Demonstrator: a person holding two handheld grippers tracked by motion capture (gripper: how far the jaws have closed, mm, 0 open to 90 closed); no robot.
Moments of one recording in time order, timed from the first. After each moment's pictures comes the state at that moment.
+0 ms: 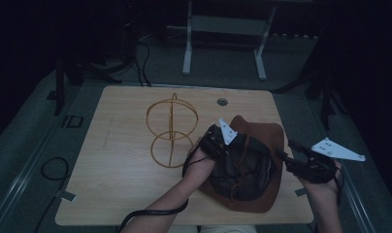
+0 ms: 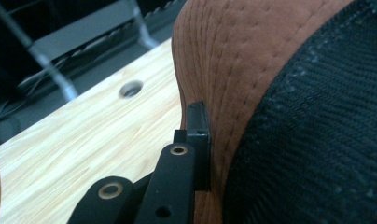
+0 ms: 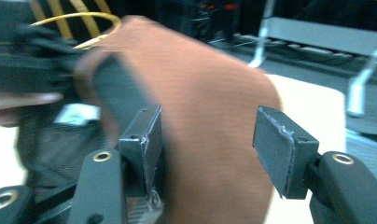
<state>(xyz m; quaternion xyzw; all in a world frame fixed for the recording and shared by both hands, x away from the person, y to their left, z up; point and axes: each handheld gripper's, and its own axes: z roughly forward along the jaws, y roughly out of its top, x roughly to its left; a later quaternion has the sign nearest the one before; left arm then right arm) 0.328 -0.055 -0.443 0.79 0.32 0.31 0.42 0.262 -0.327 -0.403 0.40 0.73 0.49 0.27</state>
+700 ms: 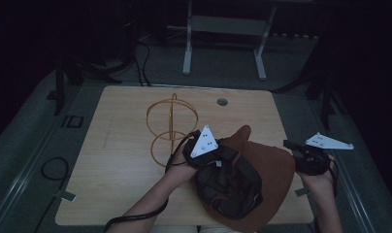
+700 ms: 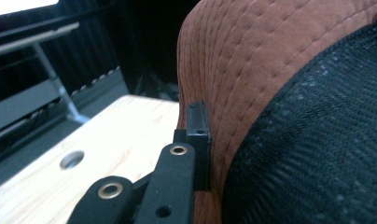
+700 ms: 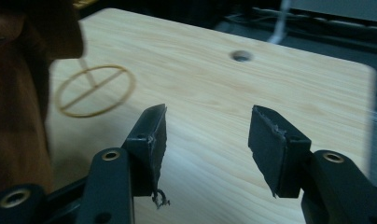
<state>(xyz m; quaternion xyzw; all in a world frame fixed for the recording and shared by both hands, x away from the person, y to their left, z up) 0.296 -0.001 -0.428 0.76 0.12 0.23 0.59 0.298 -0.338 -0.427 0.39 0.76 0.47 0.22</state>
